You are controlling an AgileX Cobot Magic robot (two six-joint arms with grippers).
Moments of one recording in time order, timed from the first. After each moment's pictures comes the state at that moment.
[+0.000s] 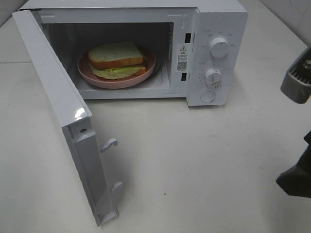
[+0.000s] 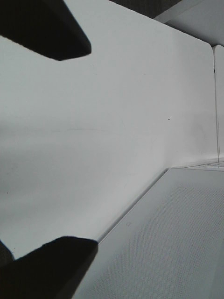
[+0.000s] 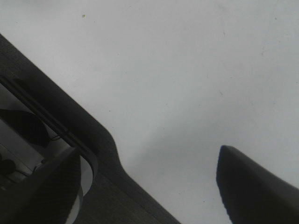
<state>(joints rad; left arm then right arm) 0.05 0.00 -0.50 -0.11 1.05 0.11 0.67 0.94 -0.71 -0.08 0.97 -0.07</state>
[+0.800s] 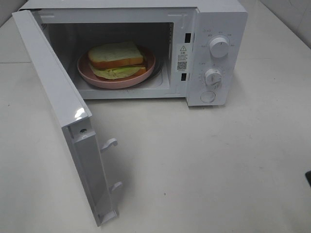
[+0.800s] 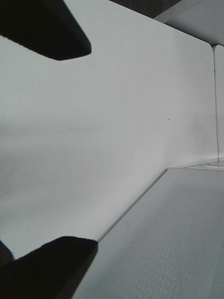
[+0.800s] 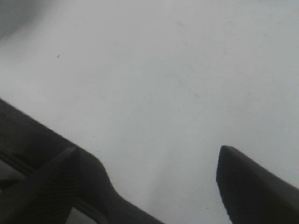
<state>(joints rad) 0.05 0.00 -0.50 -0.11 1.05 0.11 0.50 0.61 -0.52 -0.07 0.85 0.01</state>
